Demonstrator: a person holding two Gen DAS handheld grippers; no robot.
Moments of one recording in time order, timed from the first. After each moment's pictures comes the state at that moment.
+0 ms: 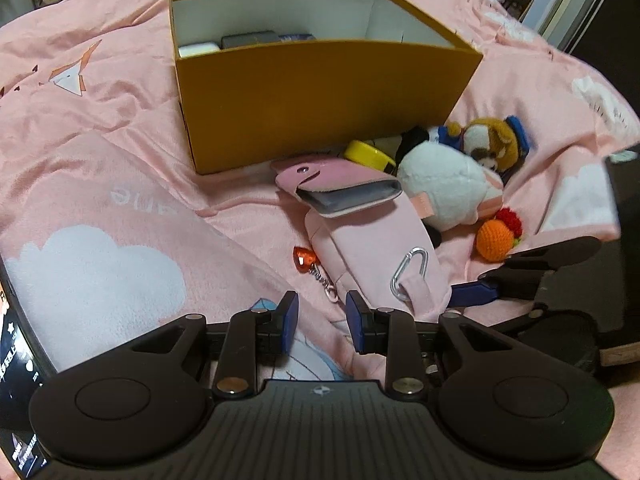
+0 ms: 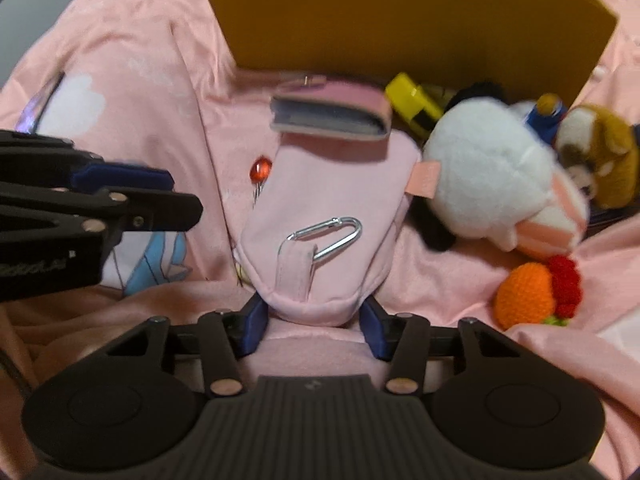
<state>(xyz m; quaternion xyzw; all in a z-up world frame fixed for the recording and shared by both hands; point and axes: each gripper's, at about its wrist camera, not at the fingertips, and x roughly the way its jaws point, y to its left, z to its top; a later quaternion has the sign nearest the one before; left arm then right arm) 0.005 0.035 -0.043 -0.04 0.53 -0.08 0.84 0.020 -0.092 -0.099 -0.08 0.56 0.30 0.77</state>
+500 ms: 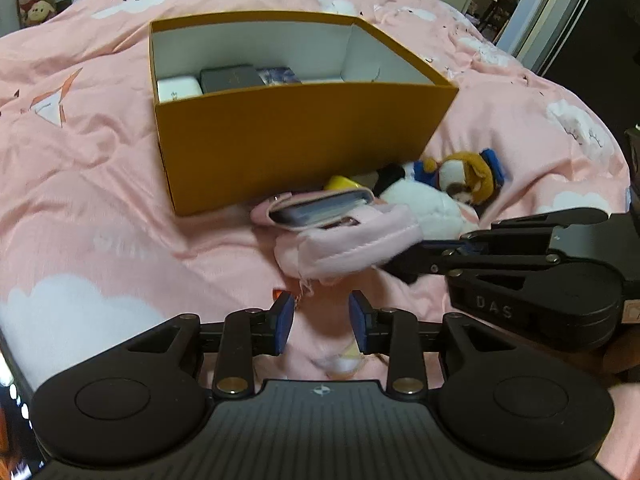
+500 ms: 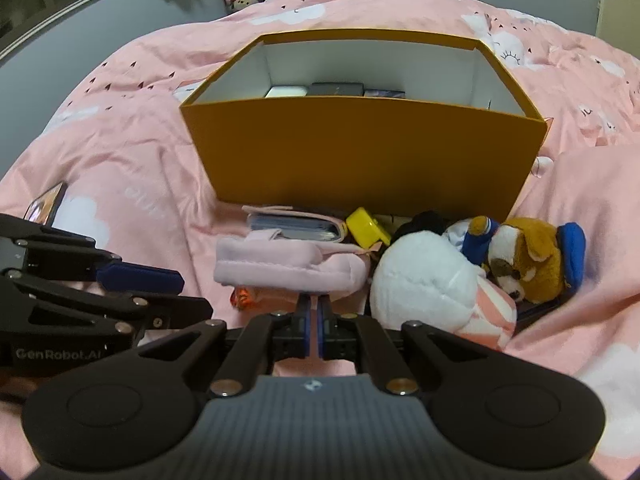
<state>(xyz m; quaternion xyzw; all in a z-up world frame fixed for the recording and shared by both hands) 0.019 0.035 -0.035 -0.05 0.49 -0.12 0.86 0.038 -0.102 -0.061 -0.04 0.45 0.28 0.85</state>
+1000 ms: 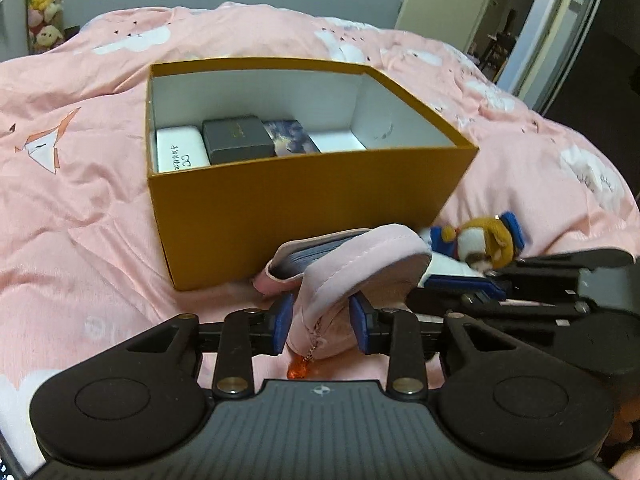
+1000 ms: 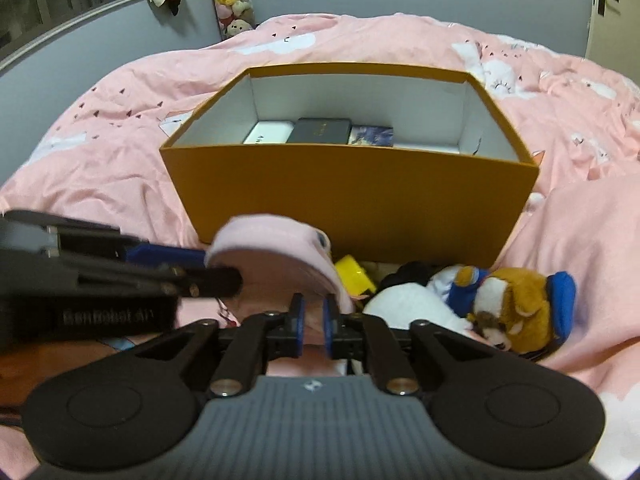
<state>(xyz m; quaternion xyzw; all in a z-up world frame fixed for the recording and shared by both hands) 0.053 0.042 -0.039 -0.07 0.43 -0.11 0.89 0.051 -0.100 -0.053 -0.05 0.40 0.27 0.87</state>
